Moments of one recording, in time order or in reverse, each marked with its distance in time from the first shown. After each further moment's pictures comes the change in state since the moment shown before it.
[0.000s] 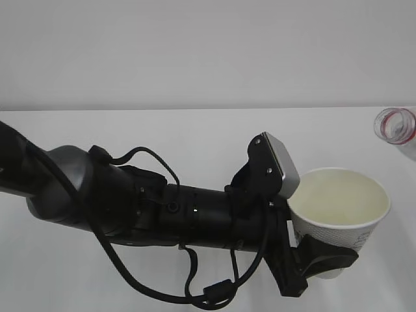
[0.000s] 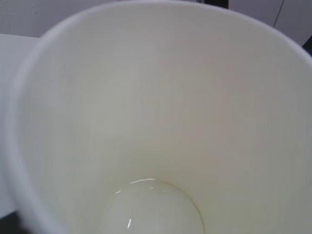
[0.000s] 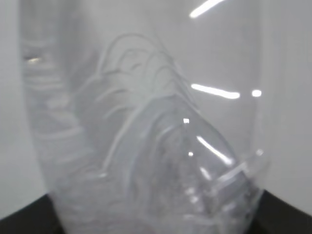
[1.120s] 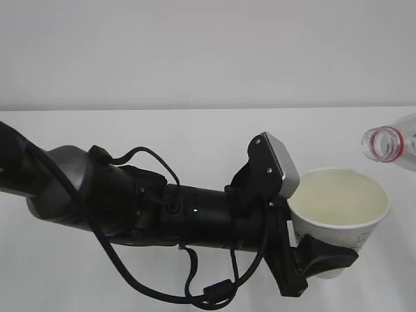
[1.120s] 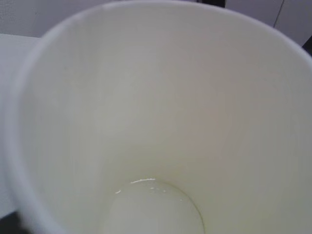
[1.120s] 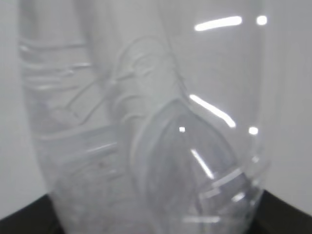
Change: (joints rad) left arm 0.000 0.000 0.000 0.000 0.000 0.000; right arm 0.000 0.000 0.000 -0.047 -0.022 -0.136
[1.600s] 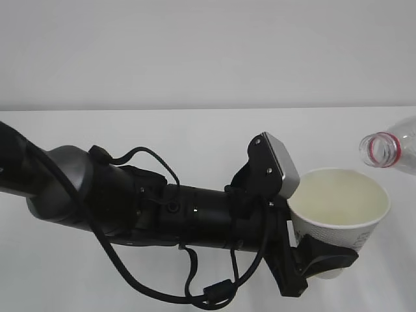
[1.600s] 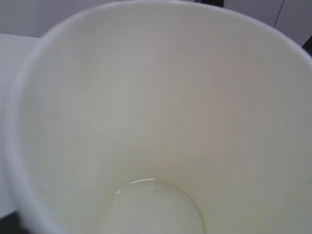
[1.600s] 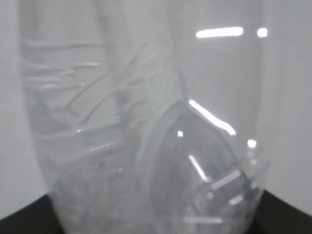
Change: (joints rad) left arm 0.000 0.000 0.000 0.000 0.000 0.000; right arm 0.000 0.000 0.000 0.006 0.000 -0.066
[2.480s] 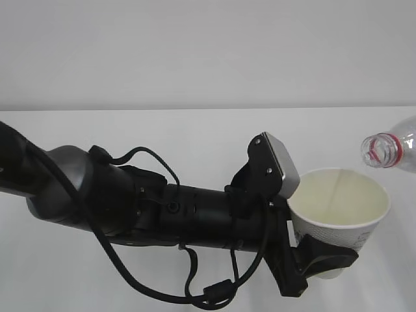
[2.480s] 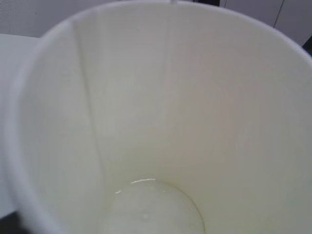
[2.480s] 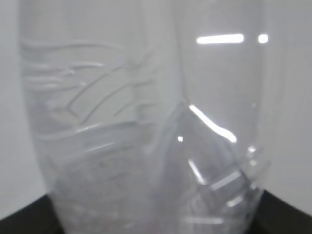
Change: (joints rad) left arm 0.000 0.000 0.000 0.000 0.000 0.000; right arm 0.000 0.000 0.000 0.038 -0.014 -0.071
